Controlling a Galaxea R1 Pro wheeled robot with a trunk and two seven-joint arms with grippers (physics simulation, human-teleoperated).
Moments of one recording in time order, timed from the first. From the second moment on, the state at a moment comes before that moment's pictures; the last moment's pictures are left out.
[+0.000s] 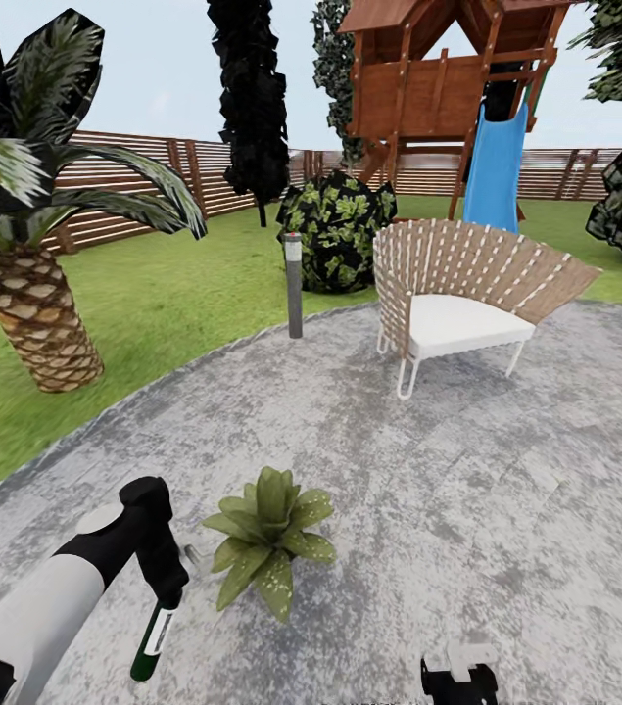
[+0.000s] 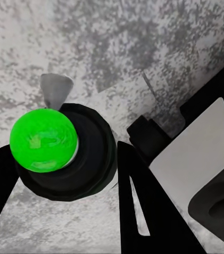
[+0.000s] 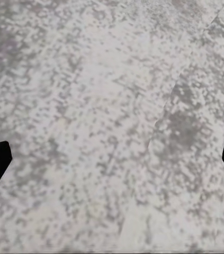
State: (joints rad) left arm -0.79 0.17 -0.30 -0.69 -1.08 0.85 -1.54; right arm -0.46 -0.01 0.21 -0.03 -0.07 -0.41 -0.20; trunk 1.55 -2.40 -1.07
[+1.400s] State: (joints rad) left arm -0.81 0.11 -0.30 -0.69 -1.08 0.86 -1.55; right arm -0.46 -0.01 0.21 -0.03 -0.07 -0.41 -0.20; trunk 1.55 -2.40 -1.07
